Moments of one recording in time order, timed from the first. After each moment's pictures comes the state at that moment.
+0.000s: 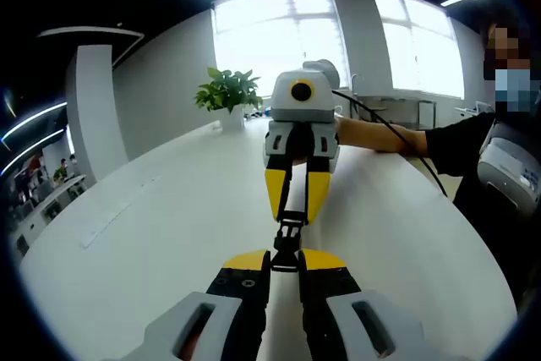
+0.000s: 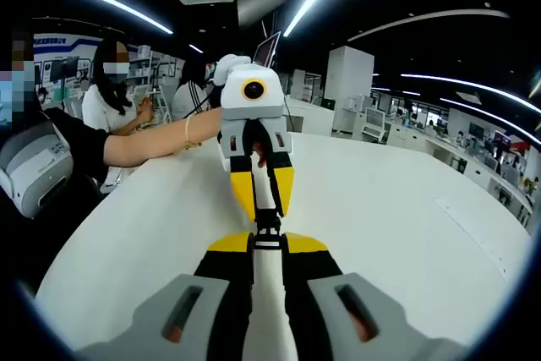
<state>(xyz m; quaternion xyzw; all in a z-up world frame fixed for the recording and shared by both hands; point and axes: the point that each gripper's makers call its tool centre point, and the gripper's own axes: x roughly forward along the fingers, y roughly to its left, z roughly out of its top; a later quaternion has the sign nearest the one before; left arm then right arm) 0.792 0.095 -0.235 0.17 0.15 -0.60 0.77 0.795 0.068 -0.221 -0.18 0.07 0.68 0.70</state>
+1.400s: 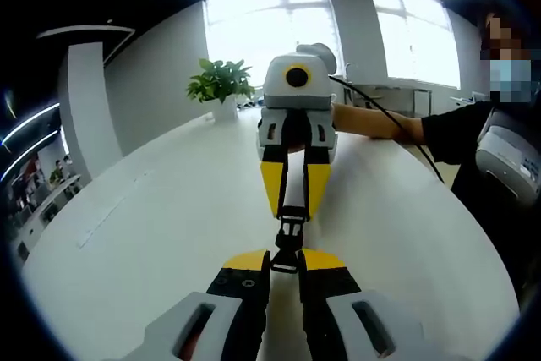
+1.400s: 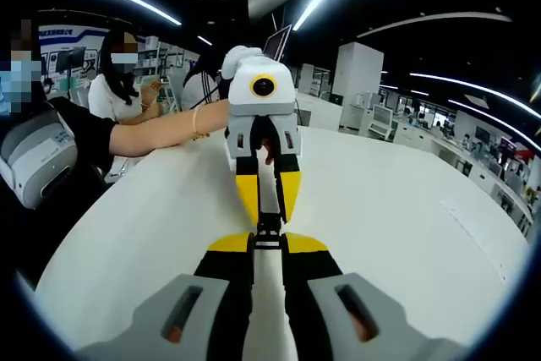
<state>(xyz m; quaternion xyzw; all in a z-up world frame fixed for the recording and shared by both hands) 0.787 0.092 -0.246 0.19 0.16 -0.60 0.76 0.788 0.070 -0.228 -0.20 0.07 0.69 0.69</state>
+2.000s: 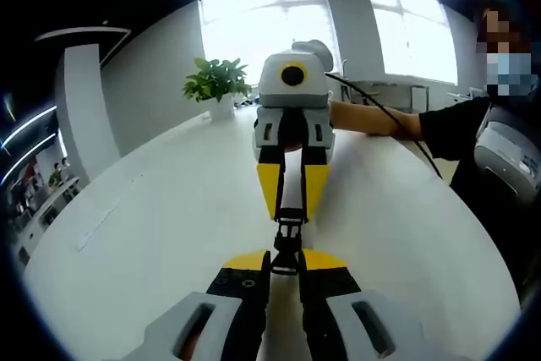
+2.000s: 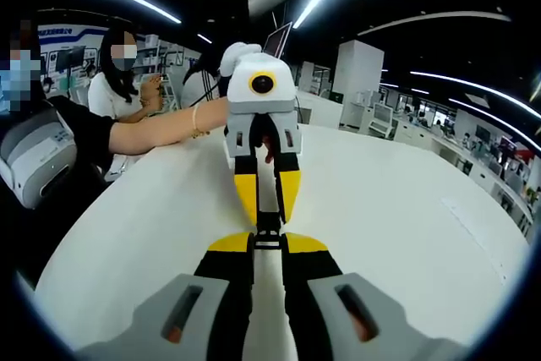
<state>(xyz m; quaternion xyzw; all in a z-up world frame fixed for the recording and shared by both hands) 0.786 0.091 -0.247 0.20 0.16 -0.60 0.75 0.786 0.071 -0.230 -0.21 0.08 0.69 0.69</state>
